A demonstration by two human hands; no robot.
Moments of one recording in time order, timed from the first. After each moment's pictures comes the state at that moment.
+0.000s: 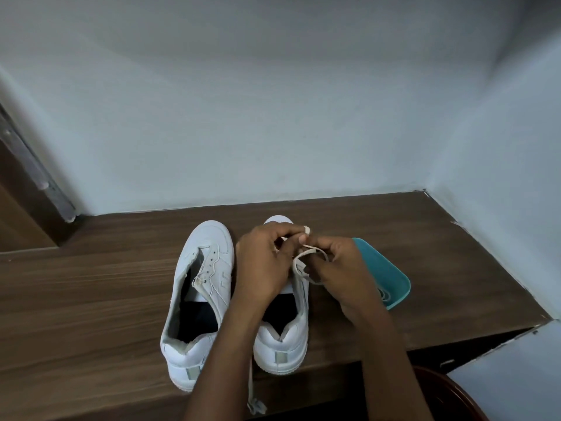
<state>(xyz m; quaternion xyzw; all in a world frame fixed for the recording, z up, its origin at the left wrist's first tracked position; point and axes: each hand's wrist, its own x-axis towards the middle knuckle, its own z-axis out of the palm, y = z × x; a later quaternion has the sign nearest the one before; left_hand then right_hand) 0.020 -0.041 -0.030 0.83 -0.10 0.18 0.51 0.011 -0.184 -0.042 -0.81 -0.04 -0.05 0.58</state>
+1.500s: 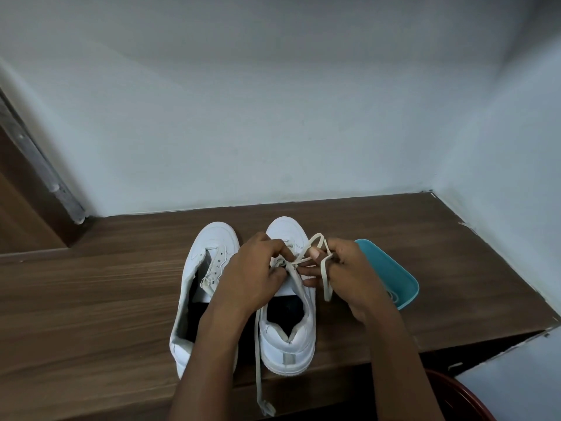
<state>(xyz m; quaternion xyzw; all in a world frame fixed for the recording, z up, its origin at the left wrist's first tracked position) 0.020 -0.003 -0.040 0.93 -0.15 0.05 0.33 0.010 -0.181 -0.038 -0.76 0.04 0.05 0.64</state>
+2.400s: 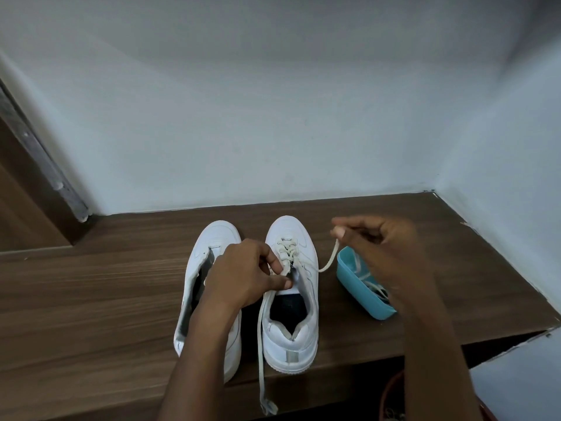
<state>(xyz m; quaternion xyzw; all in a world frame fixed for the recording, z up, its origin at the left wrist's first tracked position) 0.009 0.012 -0.020 0.94 -0.04 -0.04 0.35 -0.007 -0.203 0.017 -0.79 0.03 -0.11 0.60</state>
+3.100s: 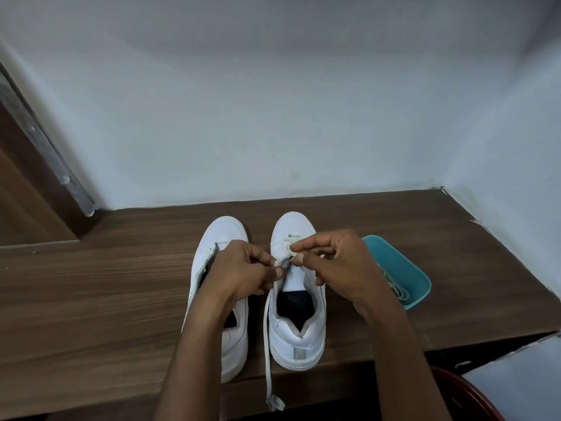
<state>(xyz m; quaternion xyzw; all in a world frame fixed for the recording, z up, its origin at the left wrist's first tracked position) 0.005 0.023 -0.018 0.83 0.08 -0.13 0.54 0.006 -0.162 -0.018 -0.84 -0.04 0.01 0.55</state>
